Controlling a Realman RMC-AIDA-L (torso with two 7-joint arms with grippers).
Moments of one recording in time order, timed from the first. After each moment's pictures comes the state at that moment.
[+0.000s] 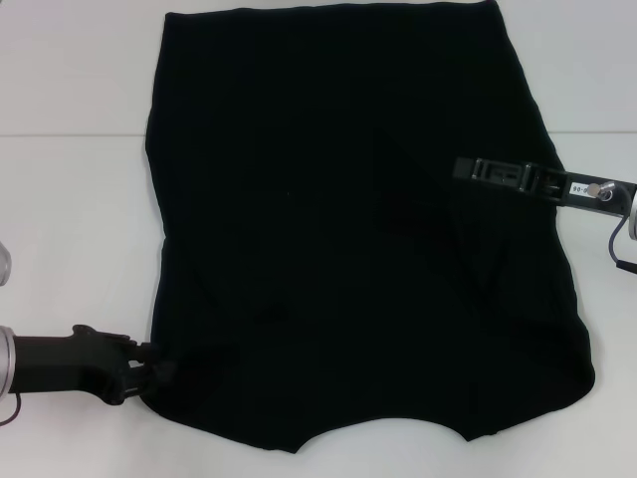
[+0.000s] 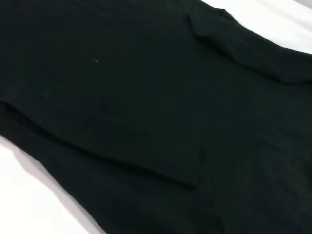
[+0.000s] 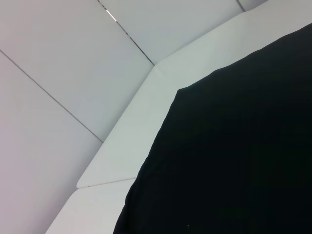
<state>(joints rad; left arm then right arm) -0.43 -2.16 0.59 0.96 2.42 1.48 -1.64 0.69 2.01 -0.69 -0.48 -1.89 -1.15 1.97</state>
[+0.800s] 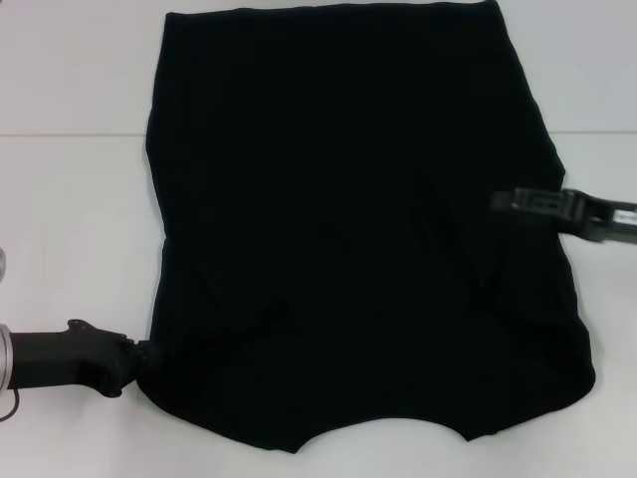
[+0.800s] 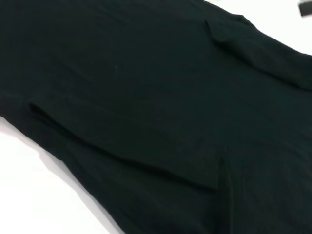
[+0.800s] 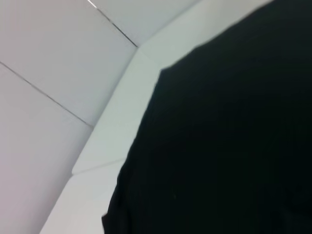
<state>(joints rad) -0.43 -2.16 0.58 0.94 2.41 1.45 -1.62 0.64 1.95 -0.70 -0.48 -1.94 -1.25 2.12</state>
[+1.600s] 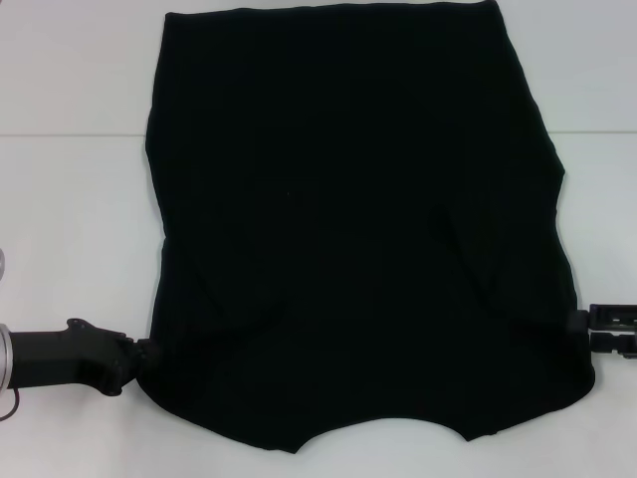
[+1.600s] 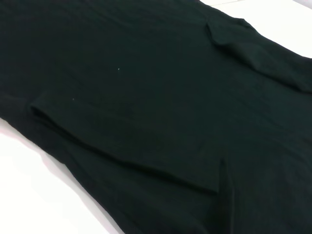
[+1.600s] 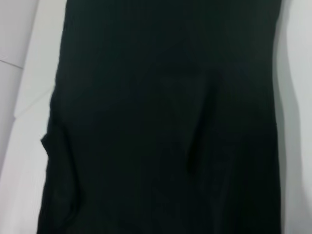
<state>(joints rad) -0.42 -2.16 0.58 0.94 2.40 1.44 -1.62 0.51 1.86 -0.69 -0.48 -2.15 -1.41 2.33</state>
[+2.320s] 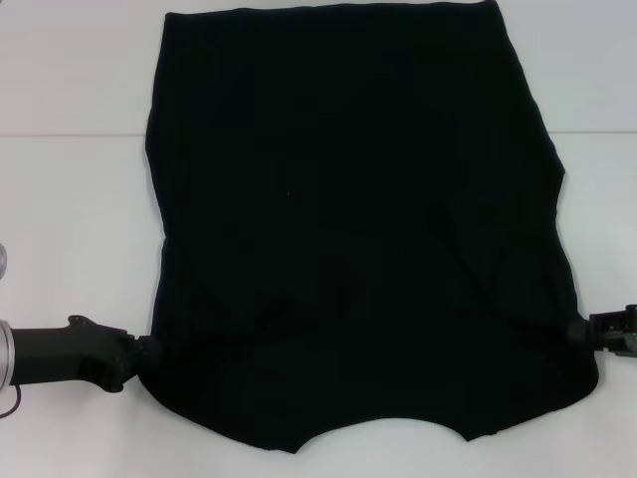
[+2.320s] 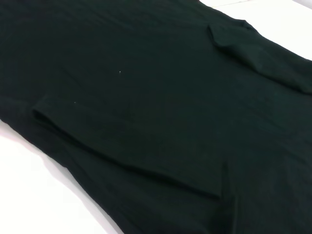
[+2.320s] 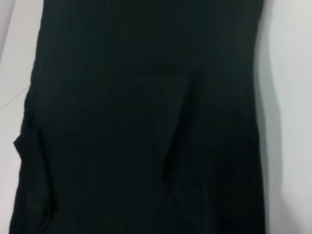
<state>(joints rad) -0.43 -2.16 0.58 0.93 2.40 1.43 -1.62 0.52 1.89 -0.69 -0.48 -2.19 -1.34 2.33</state>
